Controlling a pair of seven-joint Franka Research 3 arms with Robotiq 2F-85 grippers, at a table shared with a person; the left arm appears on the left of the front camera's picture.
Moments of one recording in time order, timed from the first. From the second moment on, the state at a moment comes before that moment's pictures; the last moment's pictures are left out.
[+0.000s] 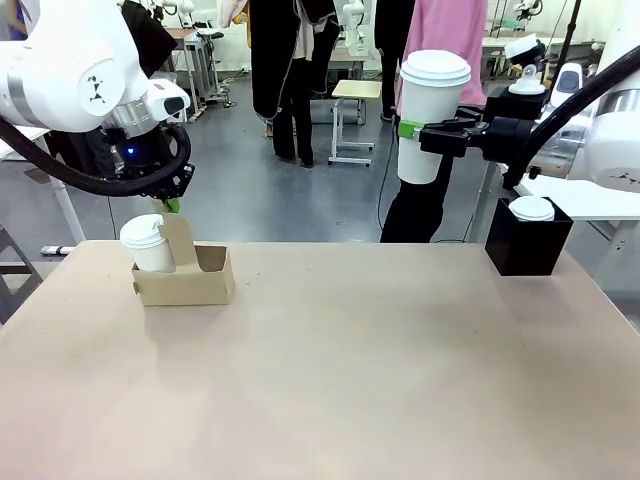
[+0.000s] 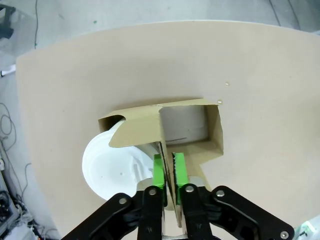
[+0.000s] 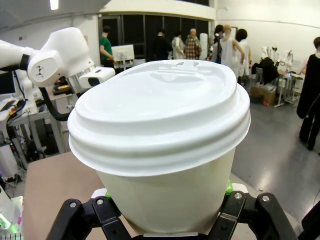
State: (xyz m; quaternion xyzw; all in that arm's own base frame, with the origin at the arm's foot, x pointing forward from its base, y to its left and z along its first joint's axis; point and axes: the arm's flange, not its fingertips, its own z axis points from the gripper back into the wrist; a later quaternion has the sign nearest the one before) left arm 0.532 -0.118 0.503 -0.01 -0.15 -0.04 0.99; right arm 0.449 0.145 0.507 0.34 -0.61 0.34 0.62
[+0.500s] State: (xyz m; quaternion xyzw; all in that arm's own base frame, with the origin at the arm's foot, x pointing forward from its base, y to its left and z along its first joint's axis) left arm 0.530 -0.122 0.503 -0.01 -0.14 -0.04 0.99; right arm 0.449 0.145 0.507 0.34 -0.61 0.34 0.62
